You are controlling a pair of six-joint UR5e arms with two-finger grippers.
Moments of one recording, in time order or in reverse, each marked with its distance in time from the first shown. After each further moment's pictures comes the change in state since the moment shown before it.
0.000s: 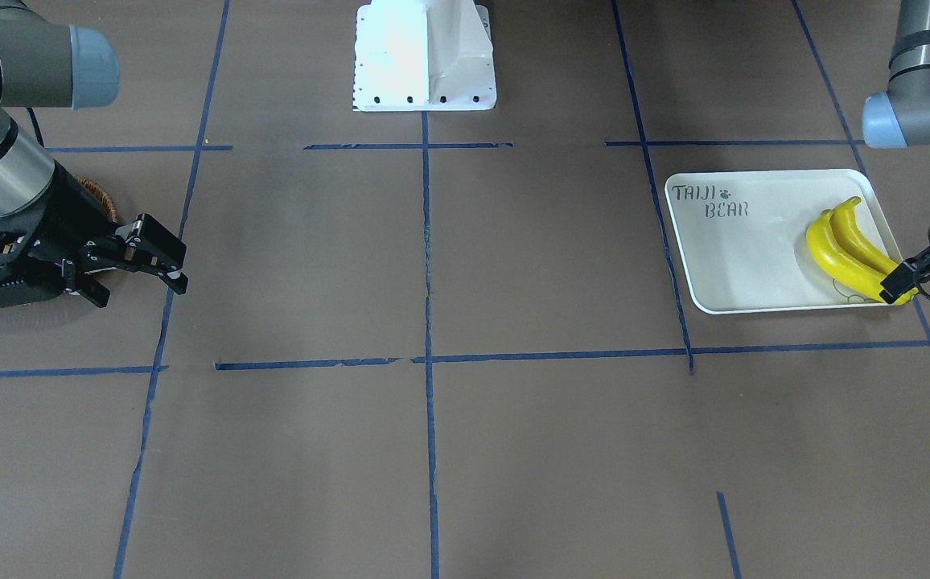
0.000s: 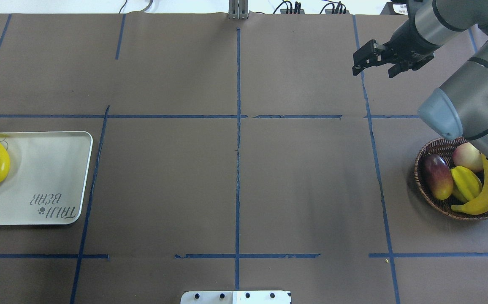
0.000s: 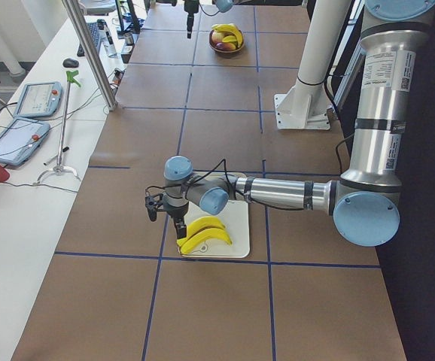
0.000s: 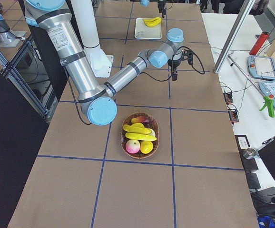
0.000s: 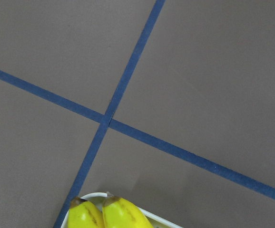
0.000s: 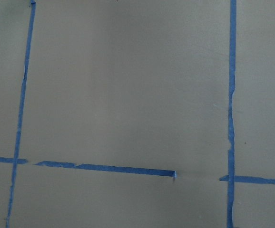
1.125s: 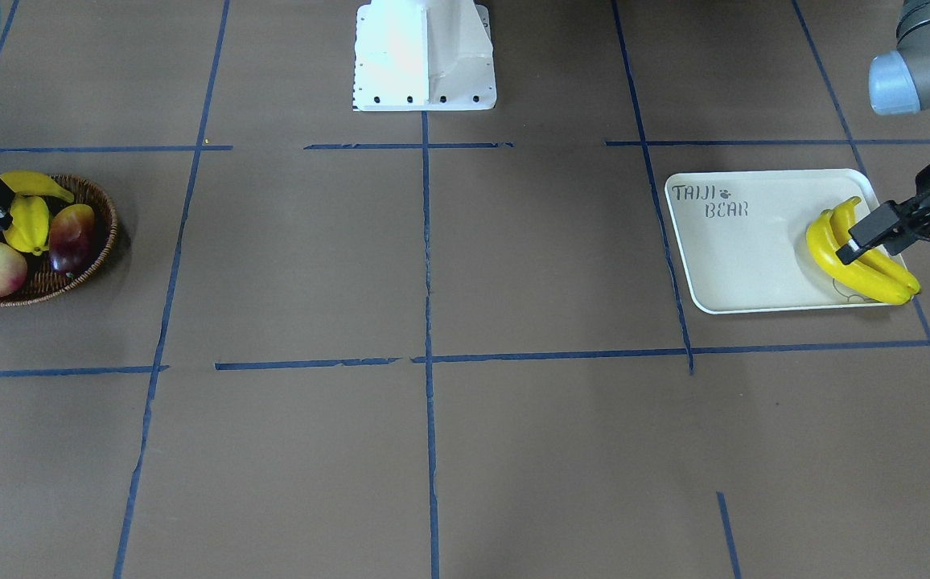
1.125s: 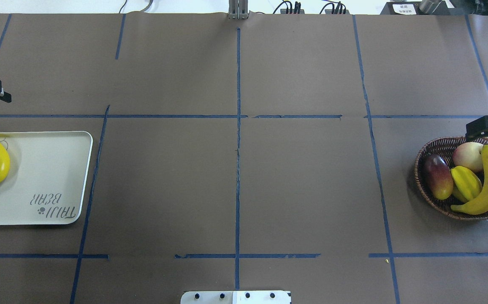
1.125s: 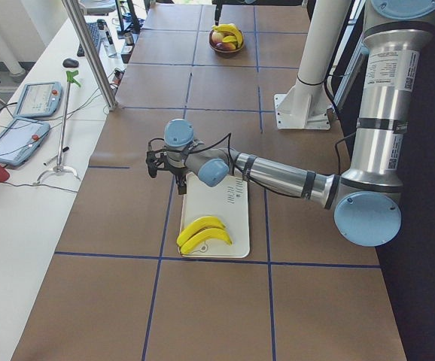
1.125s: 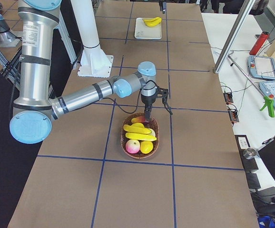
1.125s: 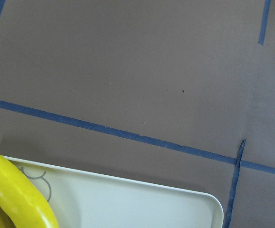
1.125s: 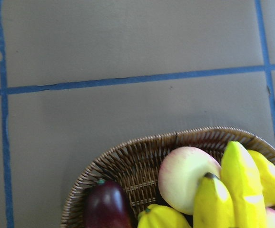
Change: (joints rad) left arm -0.032 -0.018 -0.200 0.002 -0.234 0.003; right arm 0.041 -0.591 0.273 0.008 -0.149 -0.022
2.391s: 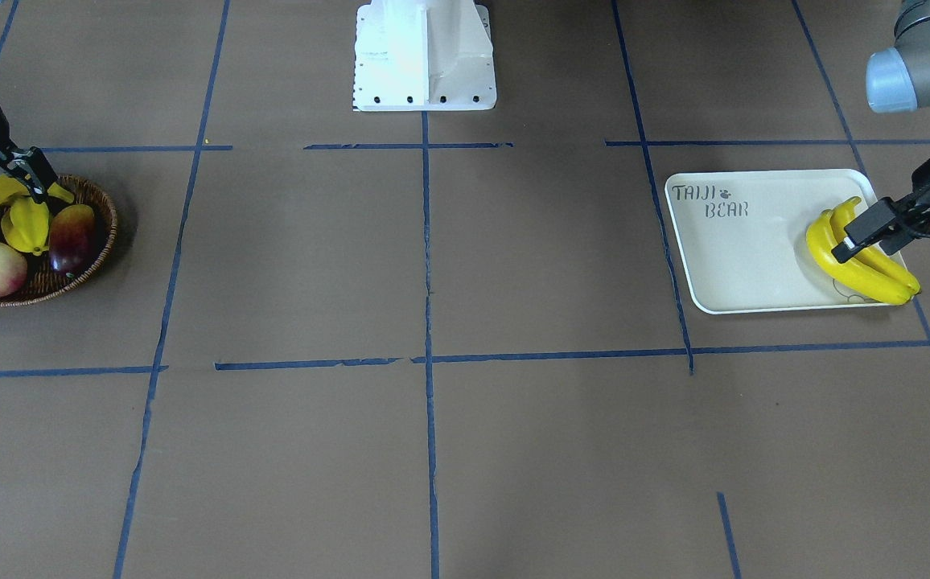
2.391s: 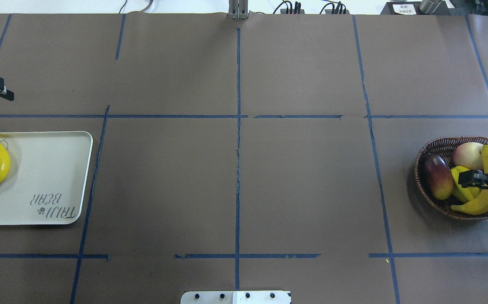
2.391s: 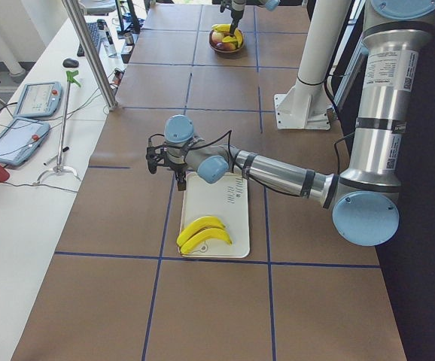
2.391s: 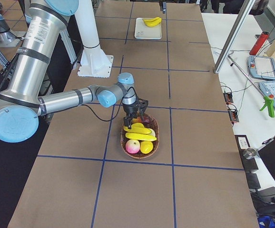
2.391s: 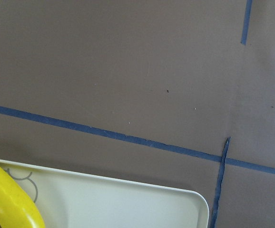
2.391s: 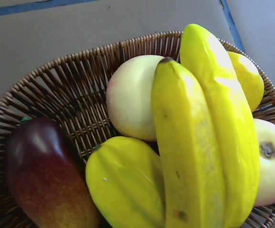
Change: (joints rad) left arm 0.004 -0.005 -0.014 0.000 0.000 -0.002; right arm -0.316 -0.213 0.020 0.206 -0.254 0.392
